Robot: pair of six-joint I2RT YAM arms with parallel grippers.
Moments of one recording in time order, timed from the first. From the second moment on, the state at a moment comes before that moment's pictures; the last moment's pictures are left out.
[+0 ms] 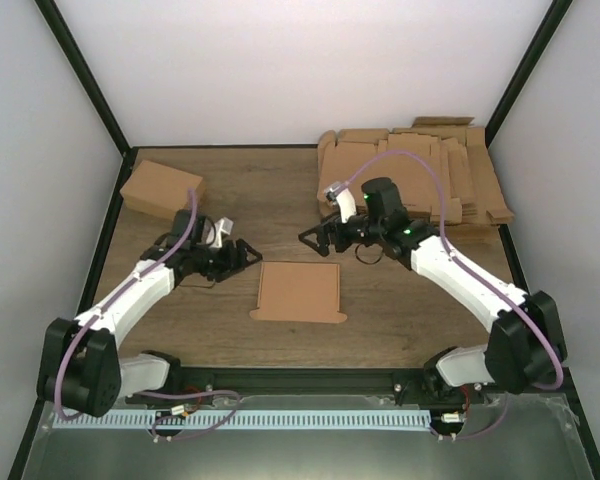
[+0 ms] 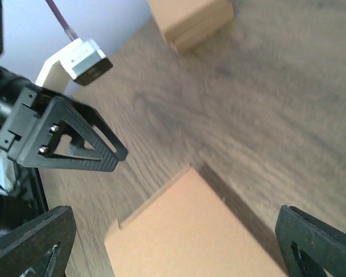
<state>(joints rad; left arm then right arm) -0.27 1.22 0.76 -0.43 0.63 -0.63 0.52 1.33 1.03 -0.25 -0.58 0.15</state>
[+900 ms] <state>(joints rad) -0.46 1.16 0.69 -0.43 0.59 -0.52 0.46 1.97 1.13 -0.27 -0.82 0.00</state>
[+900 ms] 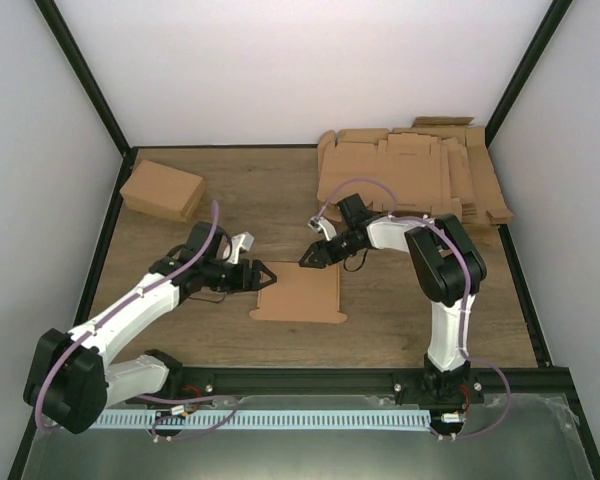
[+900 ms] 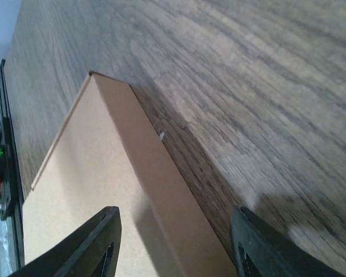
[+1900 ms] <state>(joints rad) -0.70 1.09 0.78 -0.38 0.69 -0.55 0.30 2.18 1.25 -0.26 -1.18 0.03</state>
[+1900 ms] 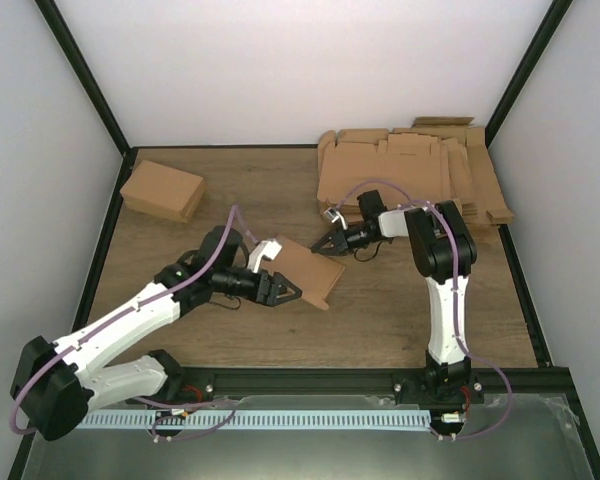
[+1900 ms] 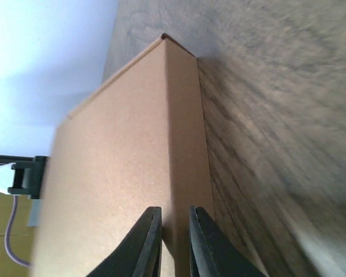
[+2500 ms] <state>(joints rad) -0.63 1.11 0.44 -0.09 0.56 -0.68 0.24 2.22 1.25 -0.21 -1.27 0.08</state>
